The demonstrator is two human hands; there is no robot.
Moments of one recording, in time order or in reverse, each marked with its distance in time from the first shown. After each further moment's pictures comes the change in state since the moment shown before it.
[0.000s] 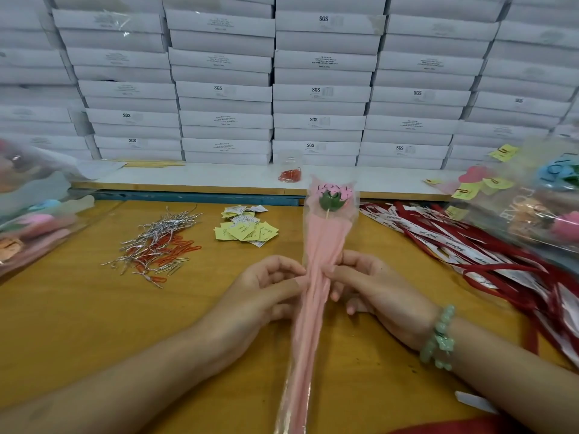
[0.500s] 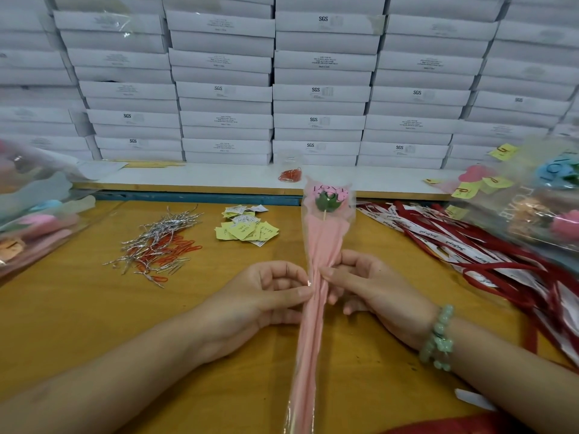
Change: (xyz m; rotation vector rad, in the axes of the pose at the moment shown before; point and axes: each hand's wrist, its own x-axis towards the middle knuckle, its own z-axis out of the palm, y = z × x) left_hand 0.000 0.011 -0.006 -0.018 -0.175 -0.131; right_hand -0.002 -0.001 0.002 -0.012 -0.033 -0.017
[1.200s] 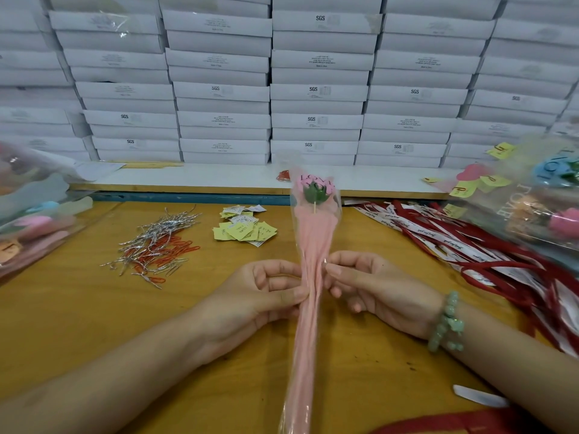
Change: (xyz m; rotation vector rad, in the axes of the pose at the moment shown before) left_hand 0.000 -0.001 0.000 -0.034 0.050 0.019; right_hand 0.003 -0.002 -0.016 0.114 -0.193 0.019
